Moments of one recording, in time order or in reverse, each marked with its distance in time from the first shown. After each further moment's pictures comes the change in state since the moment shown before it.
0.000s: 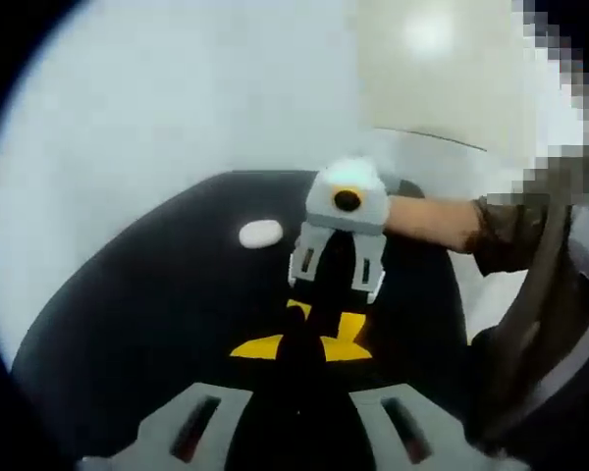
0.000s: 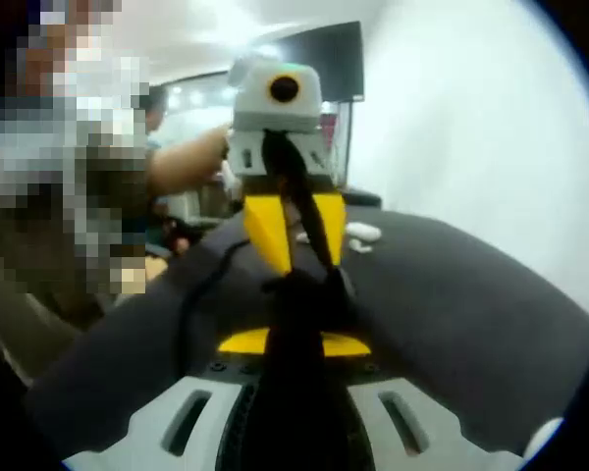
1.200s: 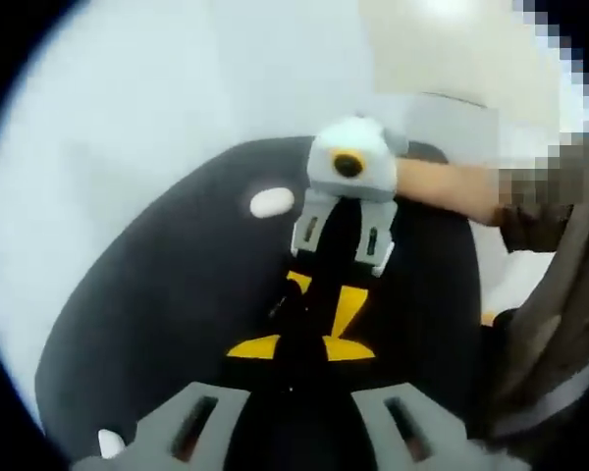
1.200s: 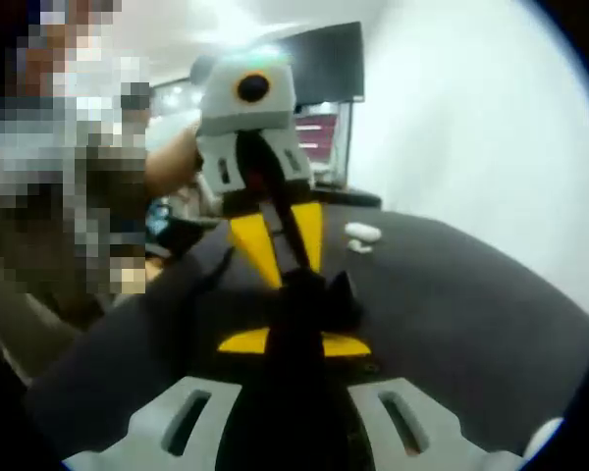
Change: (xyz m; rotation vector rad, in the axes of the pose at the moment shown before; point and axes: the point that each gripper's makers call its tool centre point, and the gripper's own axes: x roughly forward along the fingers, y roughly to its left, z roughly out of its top) left arm -0.003 -0.007 -0.024 0.066 0.151 0.164; right arm 0.001 -0.002 -0.002 0.000 0.002 -0.001
